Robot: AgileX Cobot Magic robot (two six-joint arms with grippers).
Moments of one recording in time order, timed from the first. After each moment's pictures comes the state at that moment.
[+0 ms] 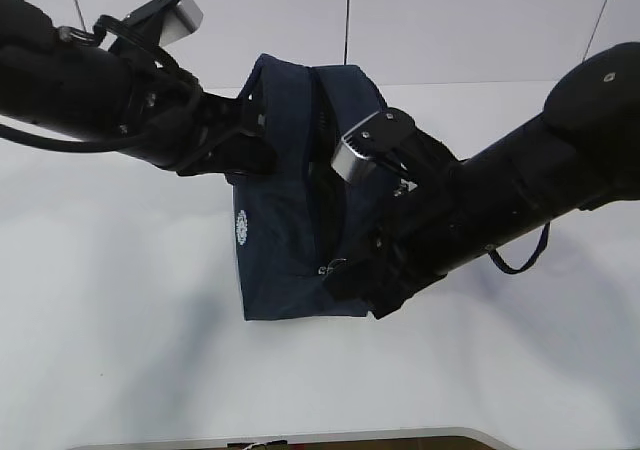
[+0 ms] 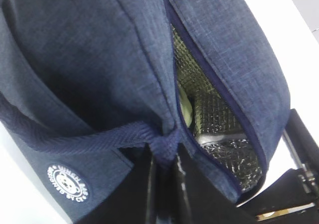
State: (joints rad) left arm -0.50 1.63 -1.07 -0.98 0.47 0.58; right arm 0.45 1.68 -0.97 0.99 0.69 -1.32
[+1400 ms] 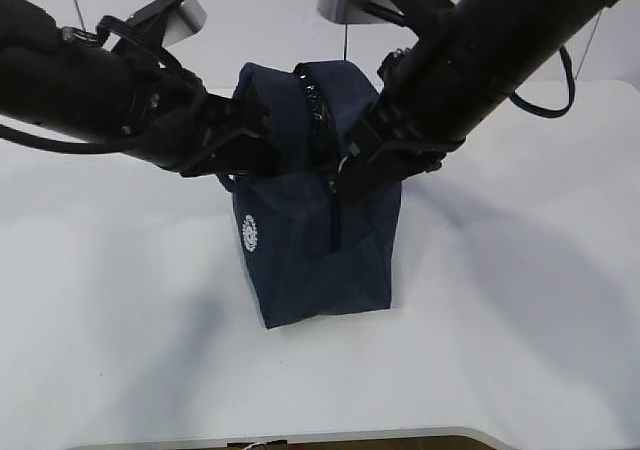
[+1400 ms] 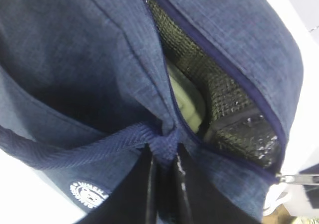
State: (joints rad) left arm -0.50 1.63 -1.07 -0.98 0.47 0.58; right arm 0.45 1.68 -1.42 0.52 1.07 -0.58
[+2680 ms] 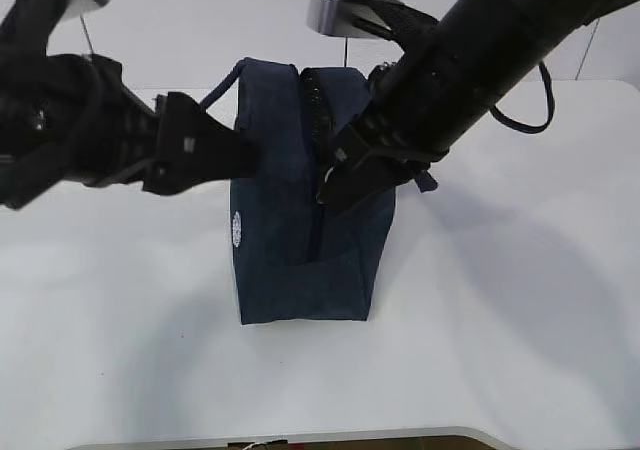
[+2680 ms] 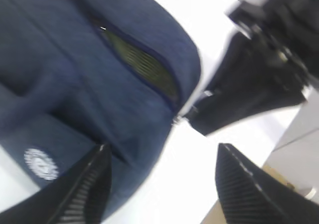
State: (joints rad) left arm -0.52 1.33 -0.86 -1.07 0.41 0.80; right arm 0.45 1.72 -1.43 0.58 1.08 -0.61
